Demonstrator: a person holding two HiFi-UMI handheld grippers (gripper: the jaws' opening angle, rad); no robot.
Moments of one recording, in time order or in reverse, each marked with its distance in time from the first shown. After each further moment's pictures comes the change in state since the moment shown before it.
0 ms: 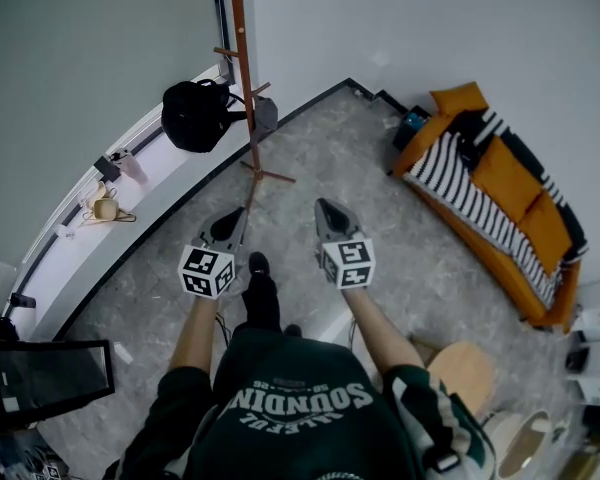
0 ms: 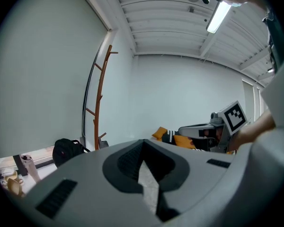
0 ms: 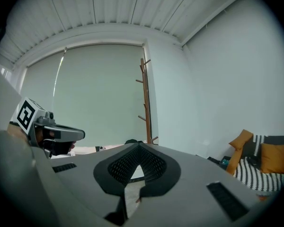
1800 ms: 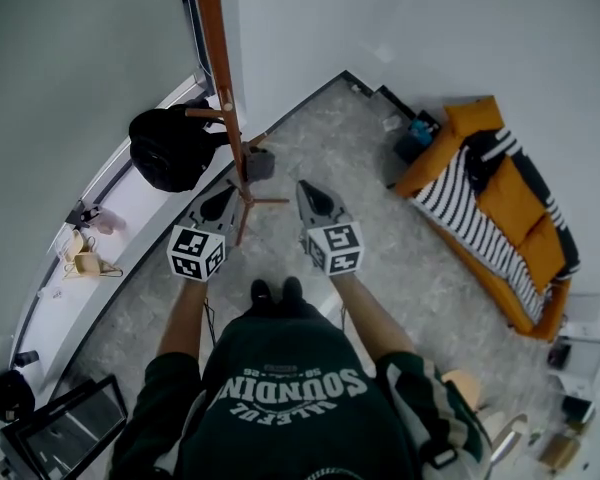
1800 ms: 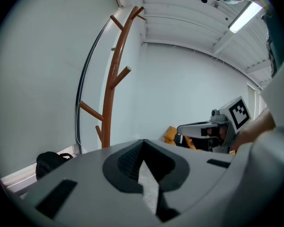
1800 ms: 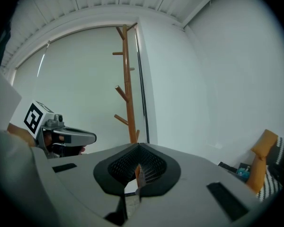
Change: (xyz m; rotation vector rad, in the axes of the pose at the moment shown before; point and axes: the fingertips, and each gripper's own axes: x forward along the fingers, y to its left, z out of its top) left arm 0.277 0.247 0.066 -0.029 0.065 -0.069; right arm 0.342 -0.097 0.075 0.024 0.049 0.028
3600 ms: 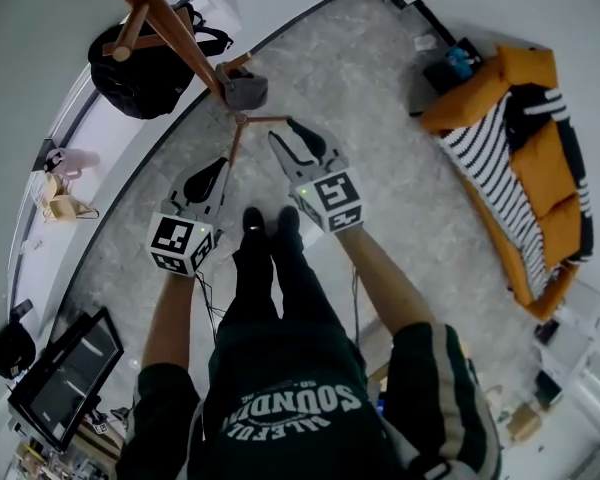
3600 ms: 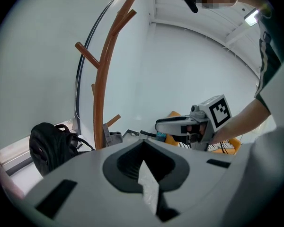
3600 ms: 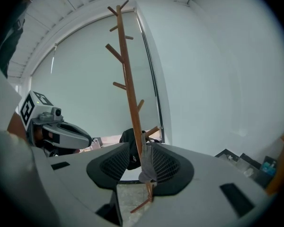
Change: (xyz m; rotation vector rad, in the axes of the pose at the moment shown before) left arm 0.056 -0.017 -0.110 -0.083 0.185 0.021; right arm 0.078 -0.024 -0.109 -0.005 0.131 0.254
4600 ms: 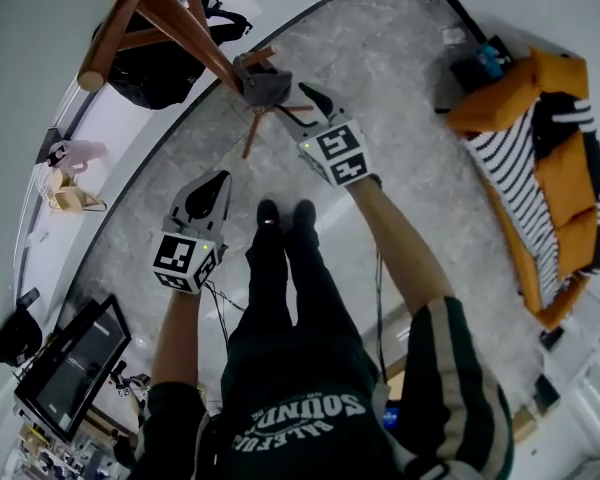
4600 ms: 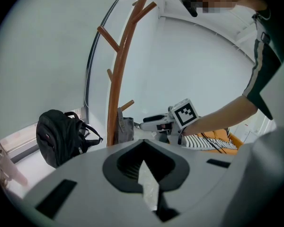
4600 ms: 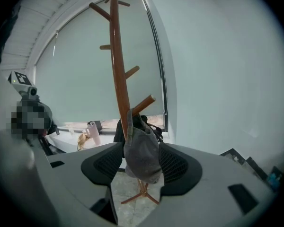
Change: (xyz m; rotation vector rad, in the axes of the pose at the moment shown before) left arm -0.004 0.037 -0.048 -0.072 0.072 0.052; right arm 0.112 -0.044 -0.062 -0.081 0.171 0.067
